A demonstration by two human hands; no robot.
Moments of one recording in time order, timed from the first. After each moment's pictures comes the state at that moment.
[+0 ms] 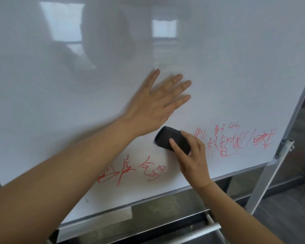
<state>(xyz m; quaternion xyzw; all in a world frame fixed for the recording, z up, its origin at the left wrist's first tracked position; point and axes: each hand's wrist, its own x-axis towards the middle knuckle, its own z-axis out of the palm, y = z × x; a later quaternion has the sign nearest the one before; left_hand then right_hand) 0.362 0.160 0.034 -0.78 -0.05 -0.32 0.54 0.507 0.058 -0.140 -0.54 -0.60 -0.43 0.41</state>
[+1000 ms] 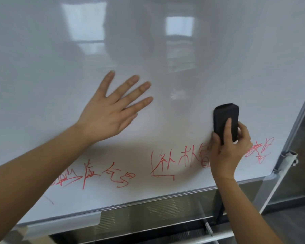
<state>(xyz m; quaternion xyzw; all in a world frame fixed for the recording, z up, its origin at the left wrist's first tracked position) 0.373 0.168 0.026 -0.78 -0.11 -0.27 0.56 0.659 0.033 -0.127 -0.63 -0.39 -0.38 0.55</state>
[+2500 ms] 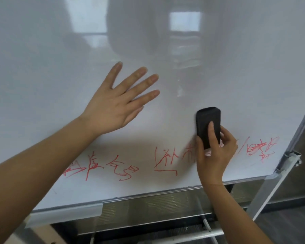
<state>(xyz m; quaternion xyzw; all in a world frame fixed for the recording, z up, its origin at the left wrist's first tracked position) 0.365 0.170 0.024 -0.78 -0.10 -0.28 0.54 0.600 0.034 -0.133 -0.61 -0.43 -0.32 0.59</state>
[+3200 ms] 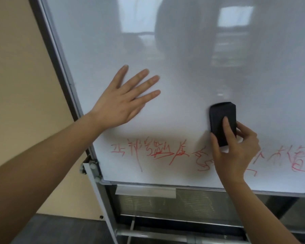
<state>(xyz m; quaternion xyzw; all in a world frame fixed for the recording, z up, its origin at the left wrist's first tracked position) 0.144 0.196 0.025 -0.79 -0.18 -0.24 0.54 0.431 0.074 -0.112 -0.58 -0.51 -0.33 0.55</state>
